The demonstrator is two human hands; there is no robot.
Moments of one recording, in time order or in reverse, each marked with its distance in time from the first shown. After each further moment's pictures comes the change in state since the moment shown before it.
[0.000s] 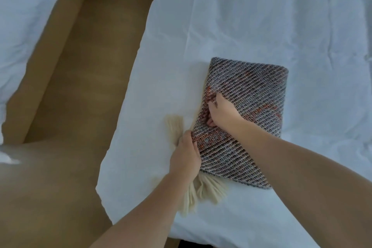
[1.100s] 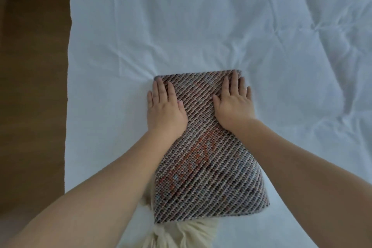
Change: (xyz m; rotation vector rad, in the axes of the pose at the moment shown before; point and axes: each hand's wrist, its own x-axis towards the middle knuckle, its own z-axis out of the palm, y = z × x) left_hand 0.183 0.096 0.033 0.564 0.059 0.431; right_hand 0.065 0.112 -0.083 -0.559 0.432 0.119
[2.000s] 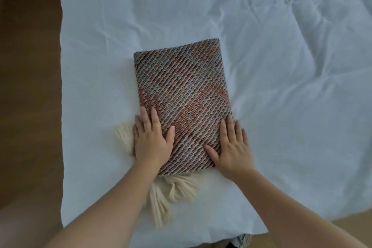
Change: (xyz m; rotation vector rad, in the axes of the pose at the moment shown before) left_hand -0.158 -0.007 0.034 -0.079 -0.142 -0.101; right_hand -0.203 0.060 0.082 0.106 -0.063 -0.049
